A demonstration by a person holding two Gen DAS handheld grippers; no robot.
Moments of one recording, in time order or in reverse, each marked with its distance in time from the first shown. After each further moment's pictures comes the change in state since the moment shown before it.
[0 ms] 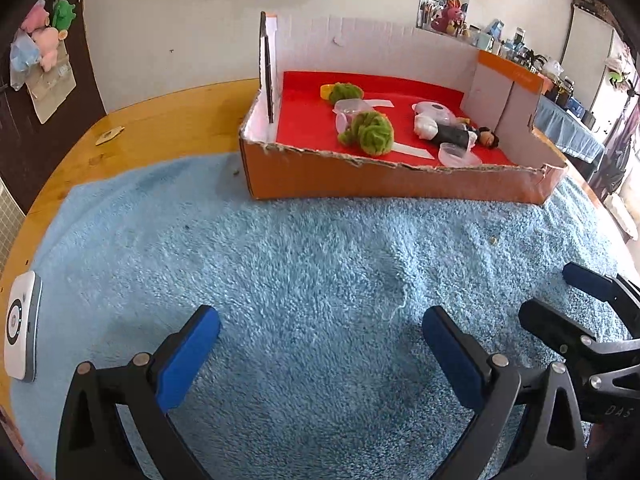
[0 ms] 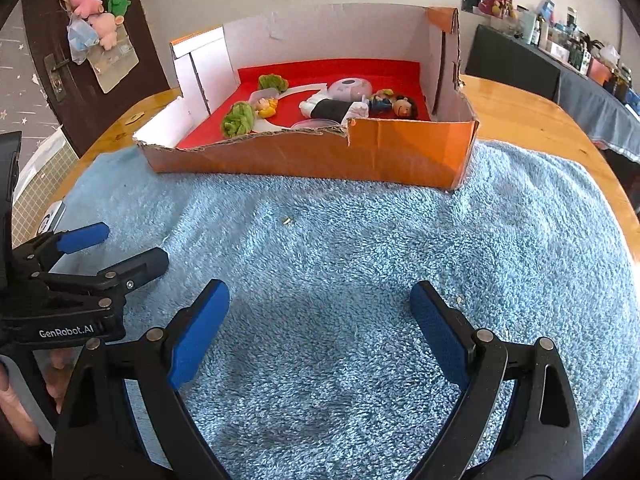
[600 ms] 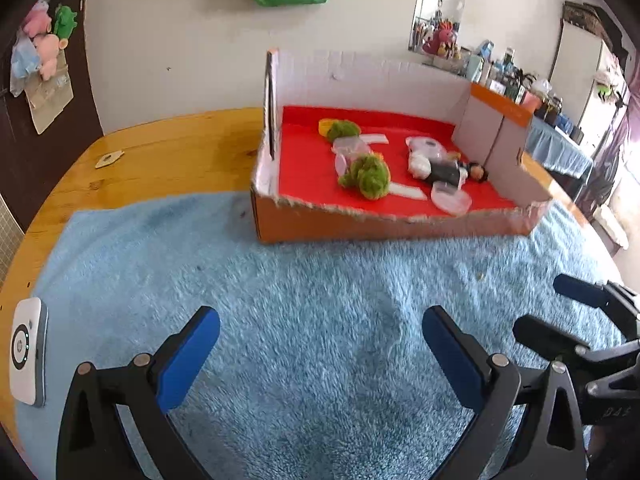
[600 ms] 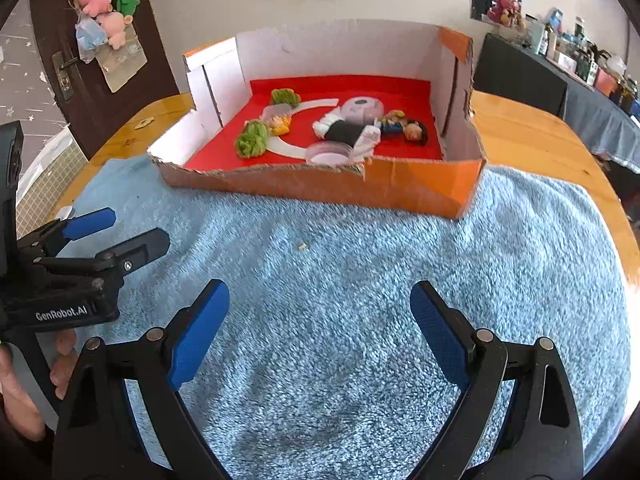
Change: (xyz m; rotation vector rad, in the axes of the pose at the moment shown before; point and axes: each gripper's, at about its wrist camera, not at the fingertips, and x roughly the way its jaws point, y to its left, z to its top) left arm -0.014 0.009 0.014 0.003 -0.075 -0.043; right arm -0.011 0.008 0.014 -0.025 -0.002 0.012
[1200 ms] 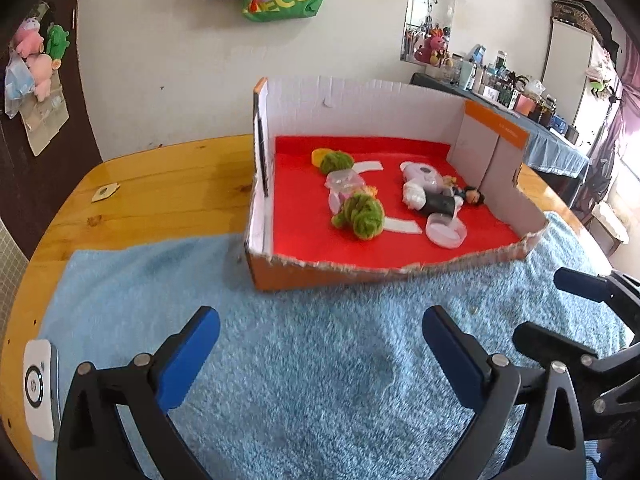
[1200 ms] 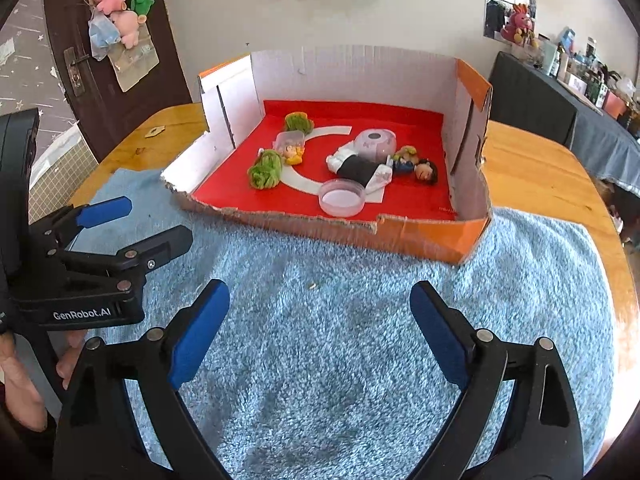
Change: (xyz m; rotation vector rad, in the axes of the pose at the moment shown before) left arm -0.005 -0.001 0.026 0.032 -0.048 0.003; right arm -0.010 0.008 0.025 -0.050 -0.027 0.017
